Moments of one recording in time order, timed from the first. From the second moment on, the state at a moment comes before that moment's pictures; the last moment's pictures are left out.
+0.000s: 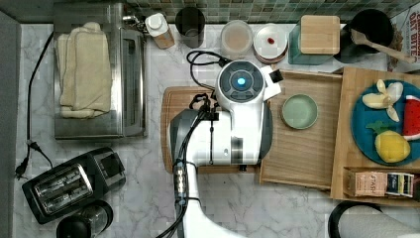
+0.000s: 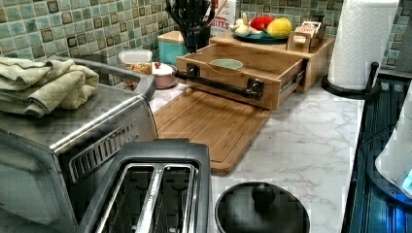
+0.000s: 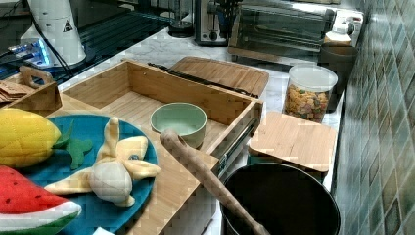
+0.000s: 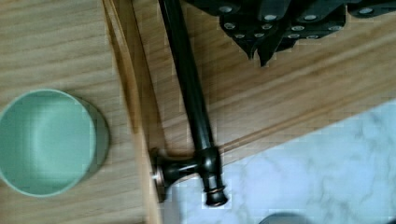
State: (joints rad) arm 0.00 0.12 -0.01 -2.01 -0.06 0.53 -0.44
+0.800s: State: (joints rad) arm 0.09 0.30 0.01 -2.04 -0.21 0.69 -0.52
